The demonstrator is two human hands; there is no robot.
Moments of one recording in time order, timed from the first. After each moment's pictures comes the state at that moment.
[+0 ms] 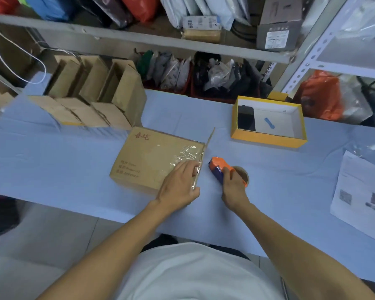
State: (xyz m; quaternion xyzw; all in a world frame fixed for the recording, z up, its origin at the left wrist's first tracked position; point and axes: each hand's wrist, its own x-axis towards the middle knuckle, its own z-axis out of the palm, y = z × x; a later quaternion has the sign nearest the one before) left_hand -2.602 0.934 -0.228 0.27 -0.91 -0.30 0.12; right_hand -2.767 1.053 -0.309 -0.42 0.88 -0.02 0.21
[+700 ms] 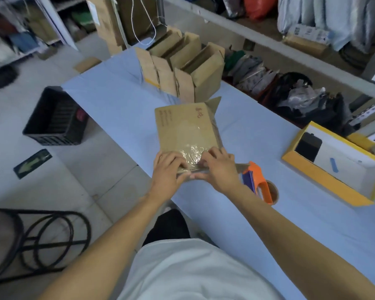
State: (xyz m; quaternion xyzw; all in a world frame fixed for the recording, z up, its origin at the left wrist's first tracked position) left_hand -2.510 0.988 -0.261 0.54 -0.78 -0.16 0.27; right_hand -2.703 0.984 -0.258 -0.75 0.64 -0.10 0.16
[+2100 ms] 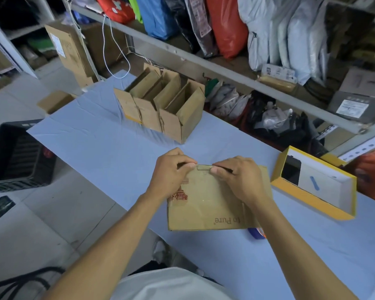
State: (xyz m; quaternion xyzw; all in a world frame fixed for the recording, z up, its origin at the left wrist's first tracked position) left_hand -2.524 0.856 -0.161 0.46 -0.71 -0.40 0.33; right_hand -2.727 0.921 -0.146 -0.66 0.70 -0.23 0.15
